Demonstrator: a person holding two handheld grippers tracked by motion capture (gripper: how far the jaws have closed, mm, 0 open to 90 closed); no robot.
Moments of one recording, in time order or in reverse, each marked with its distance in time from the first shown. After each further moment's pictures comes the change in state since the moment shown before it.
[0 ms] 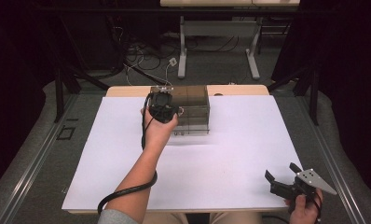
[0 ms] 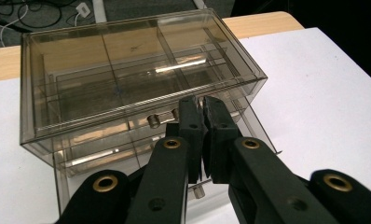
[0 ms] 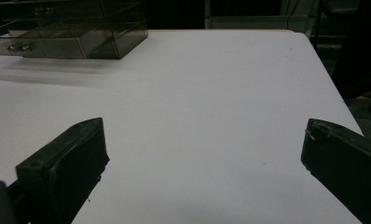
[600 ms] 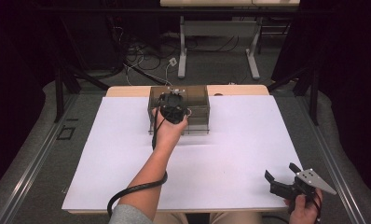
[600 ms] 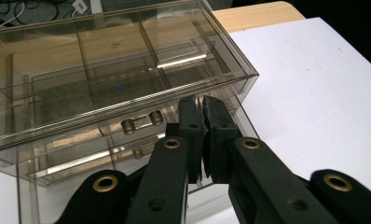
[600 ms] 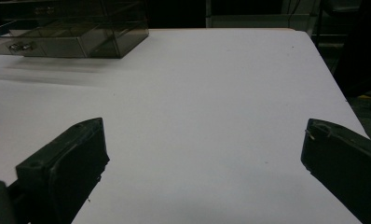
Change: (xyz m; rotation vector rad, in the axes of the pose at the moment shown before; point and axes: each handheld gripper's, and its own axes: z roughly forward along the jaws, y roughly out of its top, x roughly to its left) left arm -0.021 -0.001 0.024 0.027 0.013 0.030; right arm 0.000 -0.001 0.001 -0.002 0.015 0.008
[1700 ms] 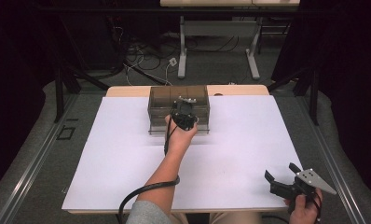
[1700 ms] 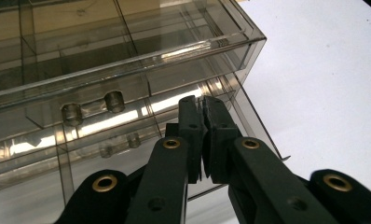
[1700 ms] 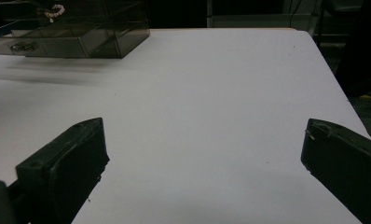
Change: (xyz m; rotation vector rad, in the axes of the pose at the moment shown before) left arm -0.021 -0.021 0.049 0.042 0.026 0.007; right arm 0.000 0.000 -0.001 0.010 0.002 0.004
